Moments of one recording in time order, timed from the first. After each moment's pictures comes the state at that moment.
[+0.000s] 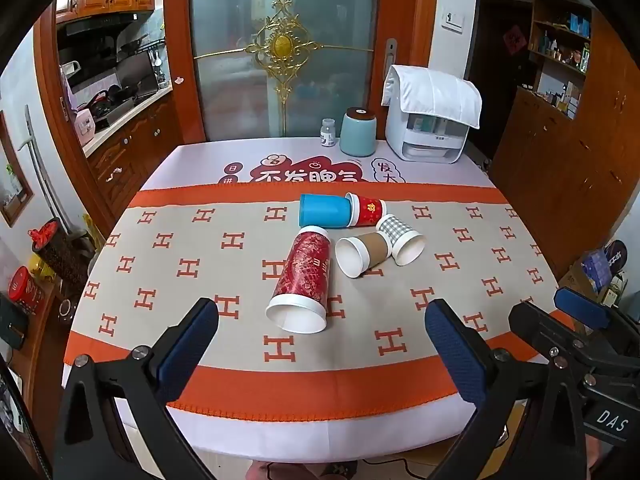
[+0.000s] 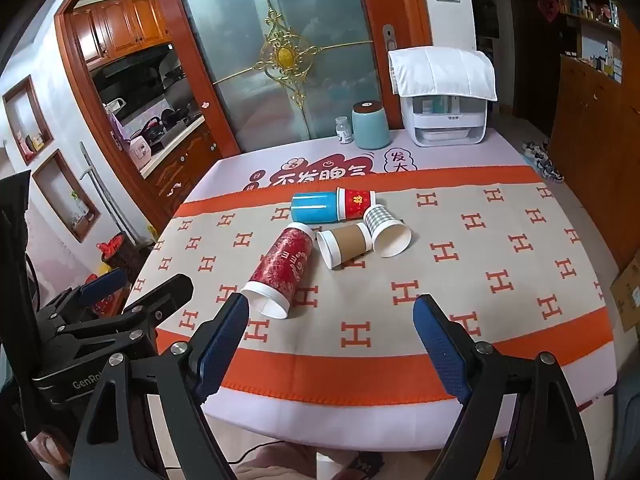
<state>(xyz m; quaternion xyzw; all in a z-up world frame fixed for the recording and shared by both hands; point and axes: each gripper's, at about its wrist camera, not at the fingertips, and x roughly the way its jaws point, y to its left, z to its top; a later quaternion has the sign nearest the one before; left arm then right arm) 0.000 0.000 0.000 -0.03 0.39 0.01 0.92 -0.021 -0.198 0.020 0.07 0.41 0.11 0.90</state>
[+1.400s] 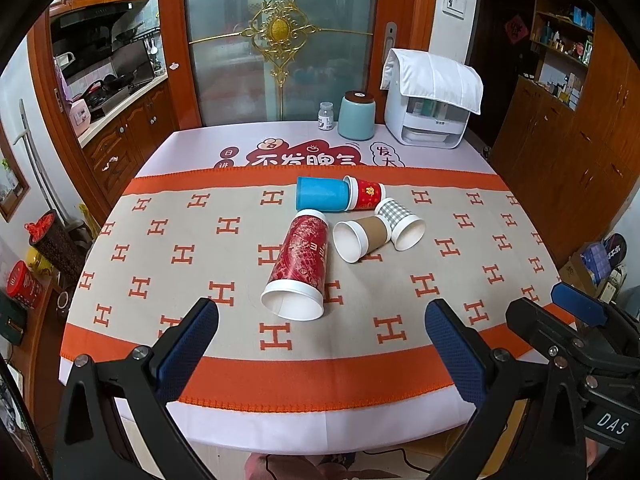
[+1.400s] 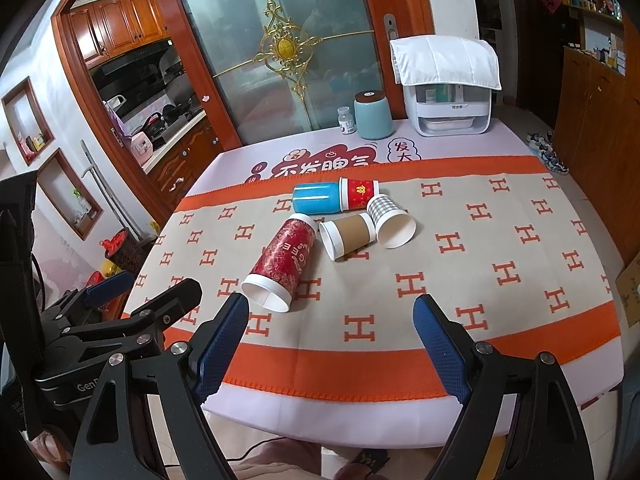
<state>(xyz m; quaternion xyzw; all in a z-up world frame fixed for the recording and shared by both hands) -0.001 0.001 -0.016 -0.03 0.42 0.01 0.91 -0.015 -0.195 0.003 0.07 0.42 0.11 0.90</state>
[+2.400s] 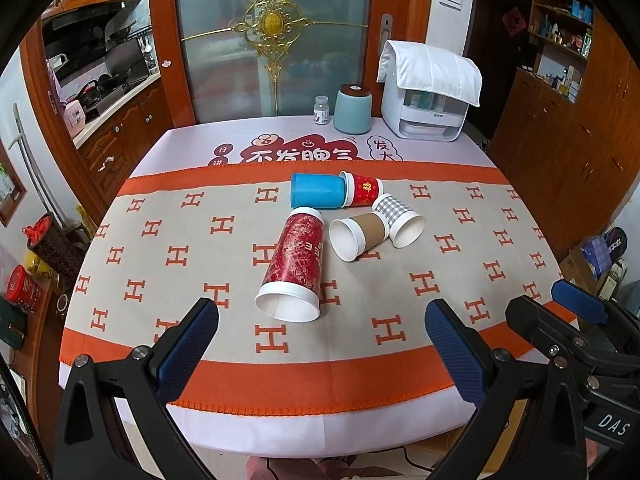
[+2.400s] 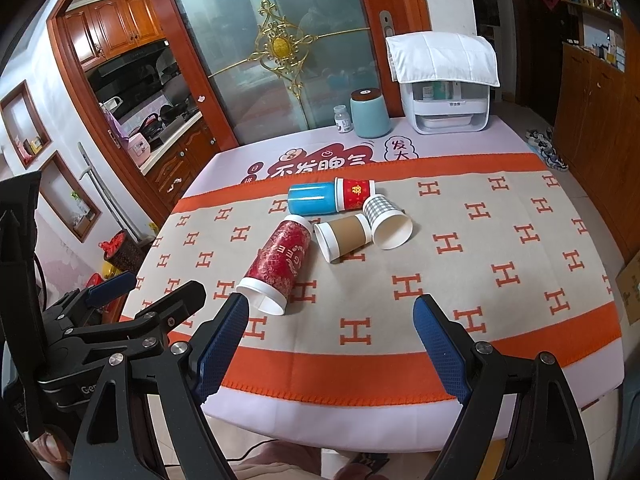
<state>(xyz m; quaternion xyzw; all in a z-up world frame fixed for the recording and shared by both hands) 0.010 -0.005 -0.021 -0.03 0.43 0.01 0.90 -0.012 -0.198 0.002 0.07 0.42 0.11 0.90</state>
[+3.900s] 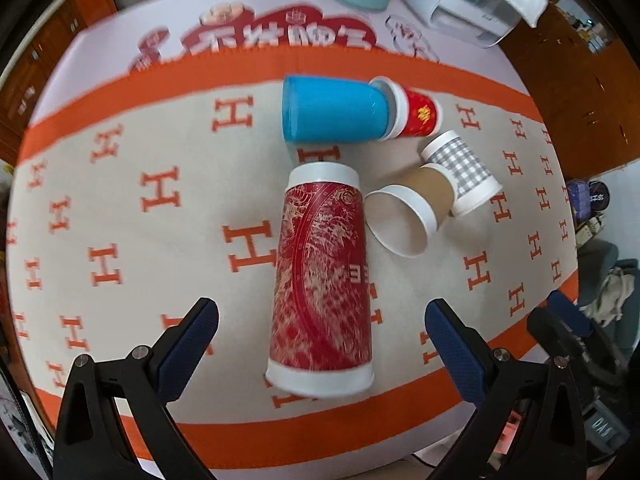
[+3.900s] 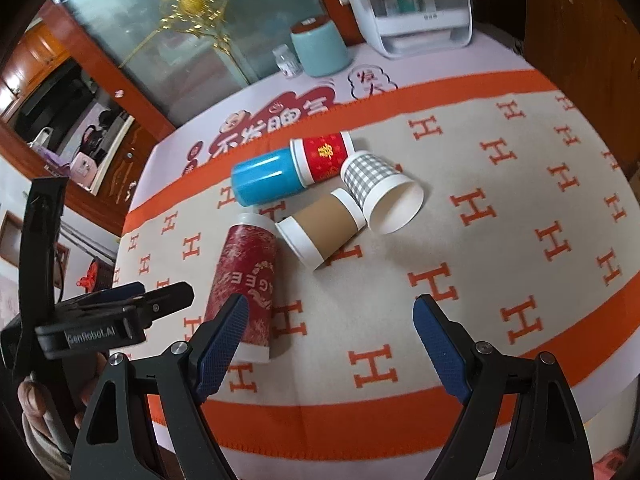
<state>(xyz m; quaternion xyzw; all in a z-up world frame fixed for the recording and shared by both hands) 0.242 0.065 -0.153 -0.06 0.66 -0.09 0.74 0.177 -0.168 -0.119 0.16 0.54 0.03 0.82</state>
